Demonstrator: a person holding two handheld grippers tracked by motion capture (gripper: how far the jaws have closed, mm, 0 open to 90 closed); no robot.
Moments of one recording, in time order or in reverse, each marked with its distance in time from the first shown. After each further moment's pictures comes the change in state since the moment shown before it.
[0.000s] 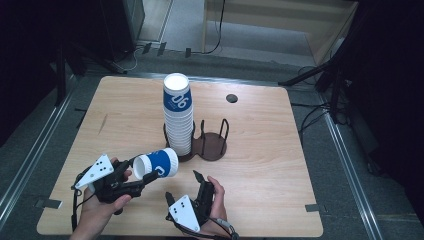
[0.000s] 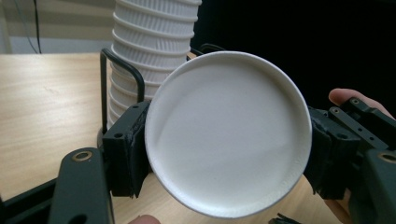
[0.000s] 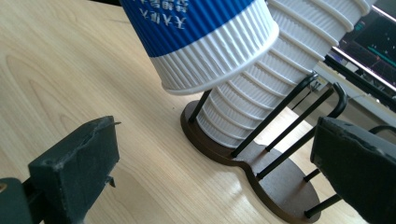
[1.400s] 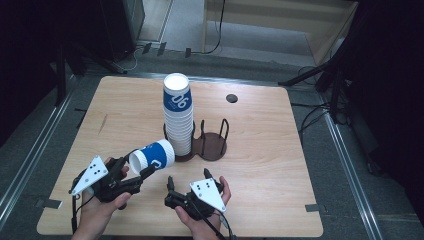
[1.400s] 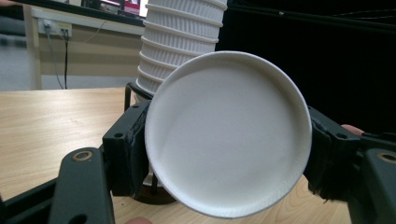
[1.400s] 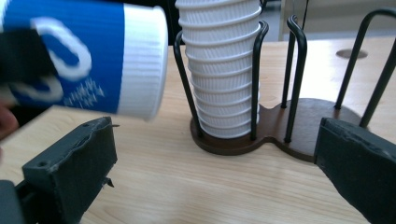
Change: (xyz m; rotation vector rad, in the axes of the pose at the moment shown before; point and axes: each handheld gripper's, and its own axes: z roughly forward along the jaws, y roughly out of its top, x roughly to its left) left arm 0.003 -0.008 0.000 -0.149 0.051 0.013; right arm -0.027 0.026 -0.001 0.057 -0.035 0.716
